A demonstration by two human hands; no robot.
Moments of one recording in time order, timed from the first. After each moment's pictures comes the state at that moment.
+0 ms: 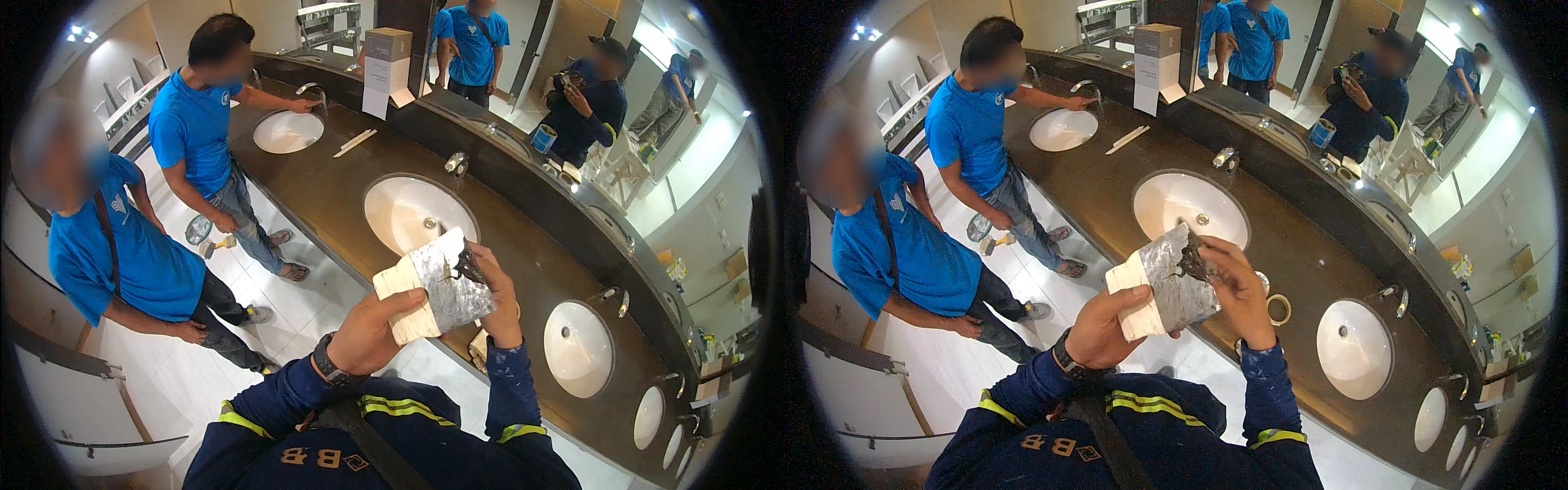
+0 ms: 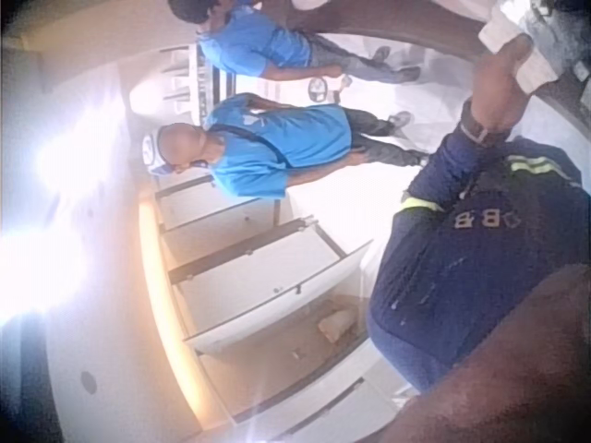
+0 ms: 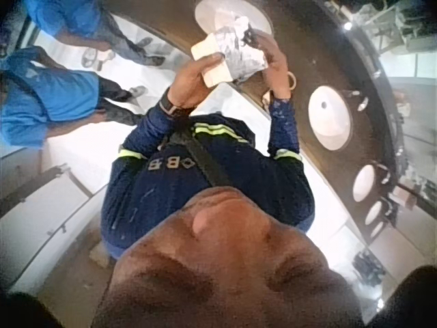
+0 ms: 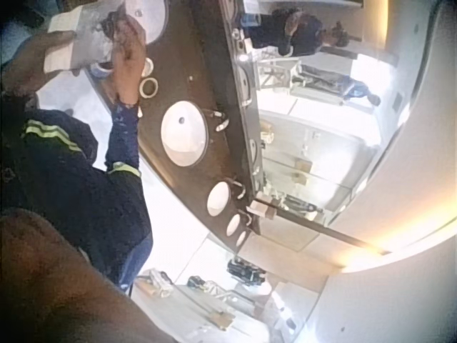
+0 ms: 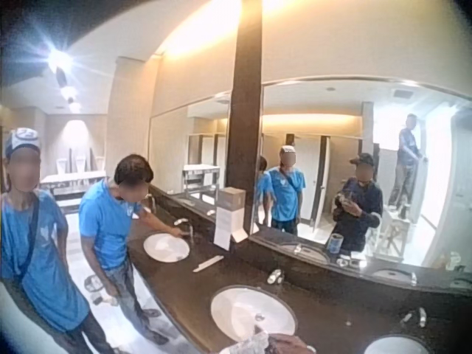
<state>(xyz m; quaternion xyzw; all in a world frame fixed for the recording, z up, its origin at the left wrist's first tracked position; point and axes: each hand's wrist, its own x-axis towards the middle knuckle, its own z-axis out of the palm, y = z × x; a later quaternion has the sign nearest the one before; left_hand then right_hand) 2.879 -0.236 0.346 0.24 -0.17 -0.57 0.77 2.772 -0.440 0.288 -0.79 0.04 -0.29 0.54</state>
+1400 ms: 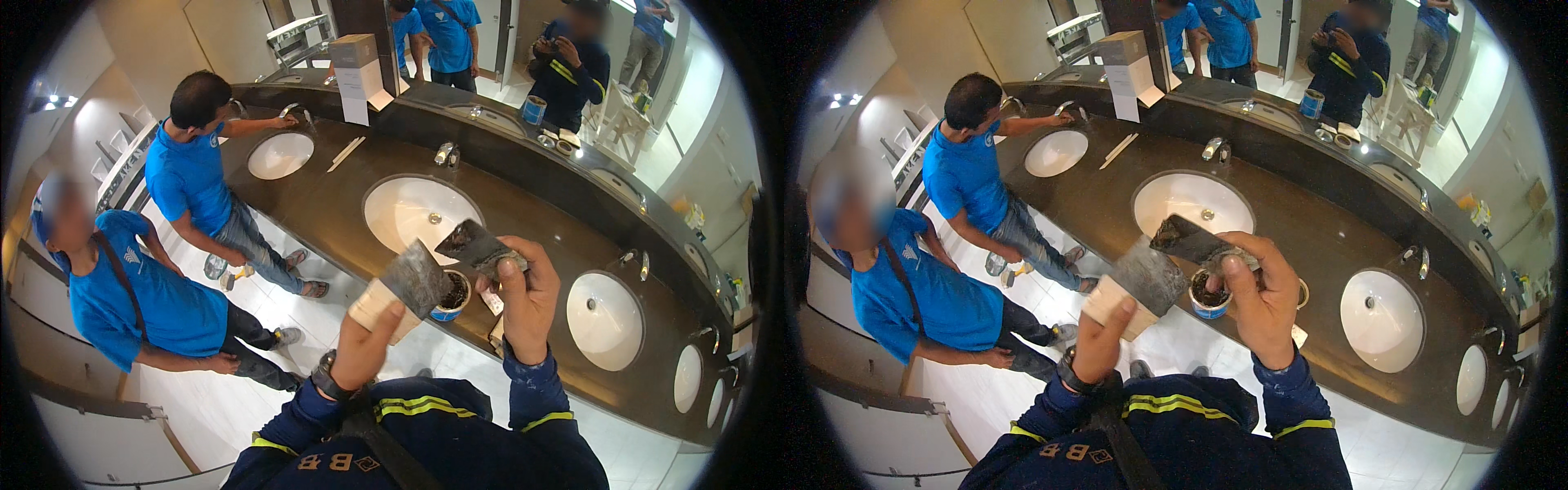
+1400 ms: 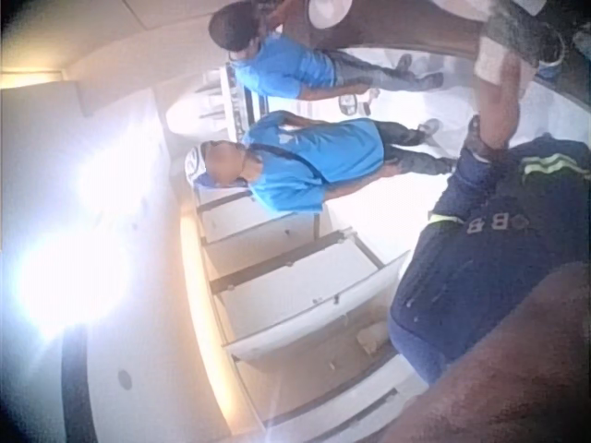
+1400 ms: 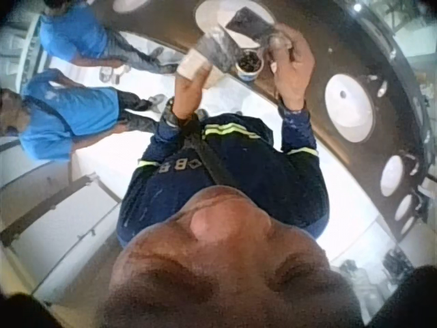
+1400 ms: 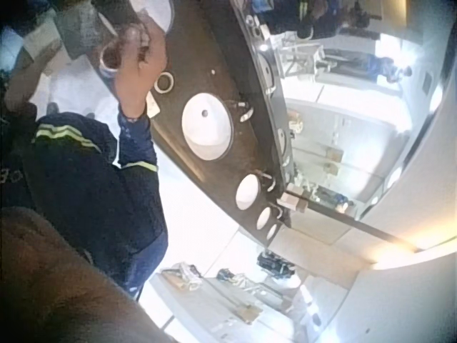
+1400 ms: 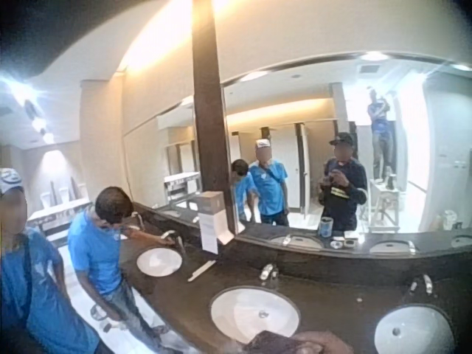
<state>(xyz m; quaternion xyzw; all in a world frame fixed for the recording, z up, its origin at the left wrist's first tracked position) 2.874 -0.234 0.333 0.60 -0.32 -0.26 0.68 2.747 -0.406 0.358 -0.64 0.09 -0.43 0.63</state>
